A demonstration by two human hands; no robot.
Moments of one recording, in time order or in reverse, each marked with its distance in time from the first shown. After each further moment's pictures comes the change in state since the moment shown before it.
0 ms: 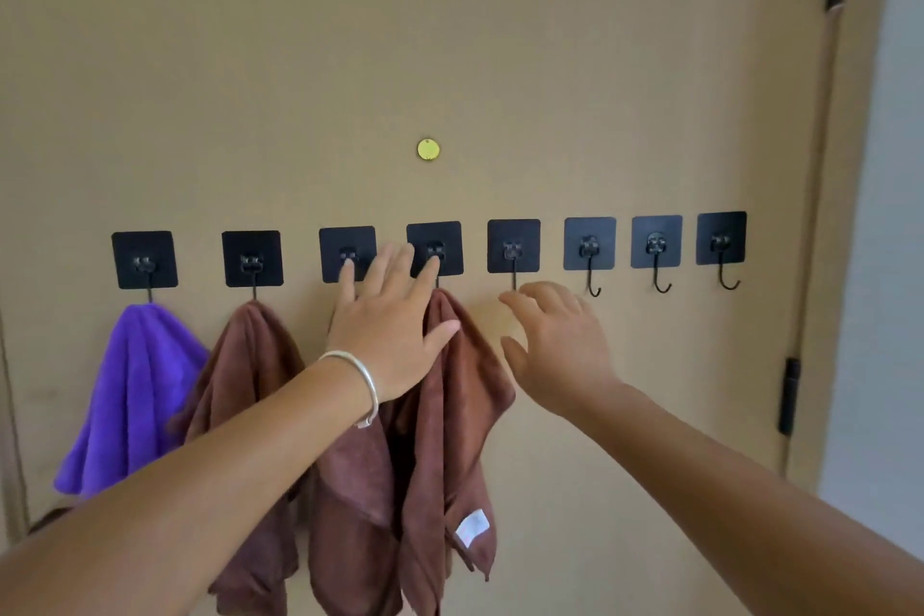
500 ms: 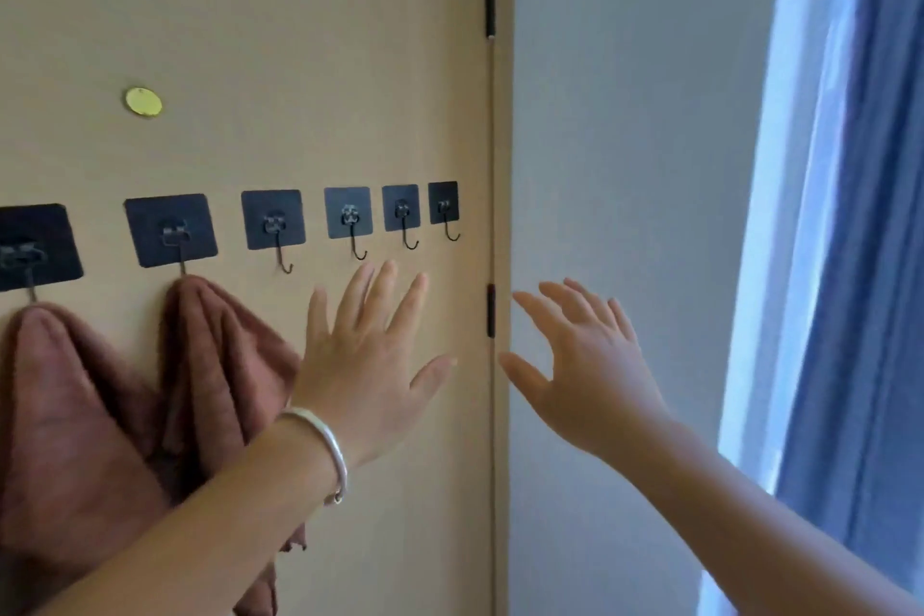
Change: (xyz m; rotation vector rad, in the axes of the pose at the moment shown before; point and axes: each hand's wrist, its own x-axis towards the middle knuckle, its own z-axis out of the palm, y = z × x) left_hand -0.053 0.114 -0.033 -0.511 0.046 0.498; right_hand -0.162 -0.023 -0.158 -0.438 -0.055 0.582
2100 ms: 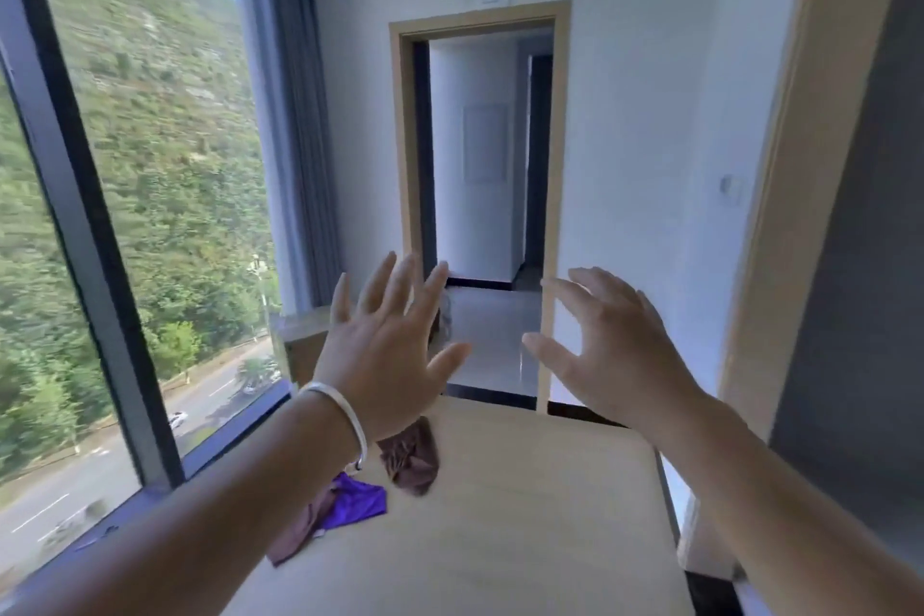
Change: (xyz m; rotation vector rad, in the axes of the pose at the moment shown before) left_hand -0.387 0.856 -0.438 -1.358 0.237 1.679; right_hand -0.717 0.112 -0.679 -1.289 0.266 1.561
